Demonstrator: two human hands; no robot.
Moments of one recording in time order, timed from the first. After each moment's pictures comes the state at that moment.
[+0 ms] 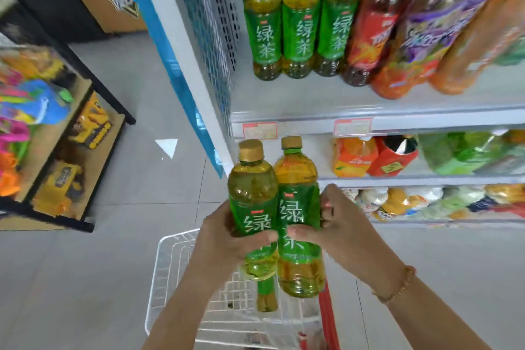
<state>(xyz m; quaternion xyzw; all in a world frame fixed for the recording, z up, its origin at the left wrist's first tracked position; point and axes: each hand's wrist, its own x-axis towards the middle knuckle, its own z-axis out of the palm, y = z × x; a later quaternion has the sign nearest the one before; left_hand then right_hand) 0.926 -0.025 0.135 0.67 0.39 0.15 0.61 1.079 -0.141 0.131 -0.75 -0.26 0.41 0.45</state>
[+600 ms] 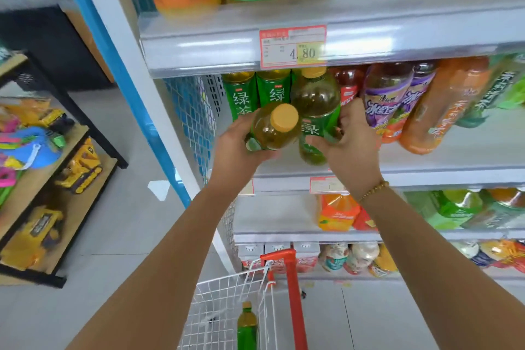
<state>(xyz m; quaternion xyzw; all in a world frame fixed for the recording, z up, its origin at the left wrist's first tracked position) 1.105 0.075 0.177 0.82 0.26 0.34 0.37 1.234 -0.058 0.187 -0.75 -0.38 -0.01 0.54</state>
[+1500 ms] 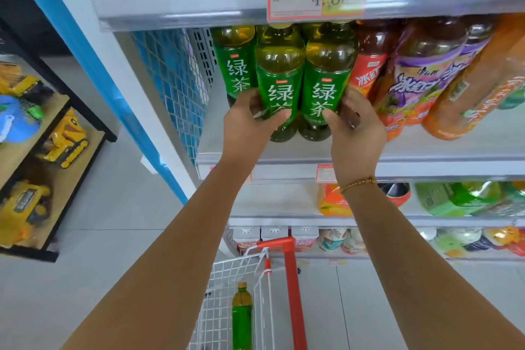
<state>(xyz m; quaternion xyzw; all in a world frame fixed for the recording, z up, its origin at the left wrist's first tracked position) 1.150 0.095 0.147 0.74 0.36 0.33 0.46 1.248 -0.021 0.131 -0.72 -0.25 -0.03 0.65</state>
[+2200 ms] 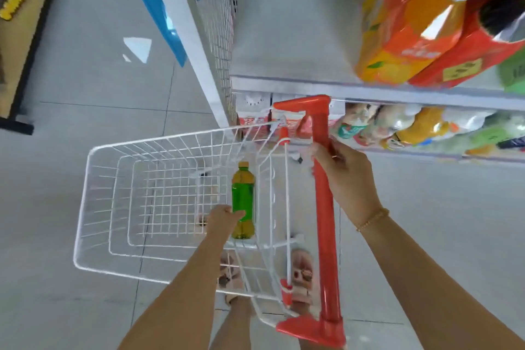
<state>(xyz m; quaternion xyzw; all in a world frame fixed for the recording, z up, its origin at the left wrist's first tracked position) 0.896 -0.052 -0.260 0.55 0.66 -0.16 0.49 1.102 -0.135 -0.112 -0.83 -0.23 0.30 0.41</state>
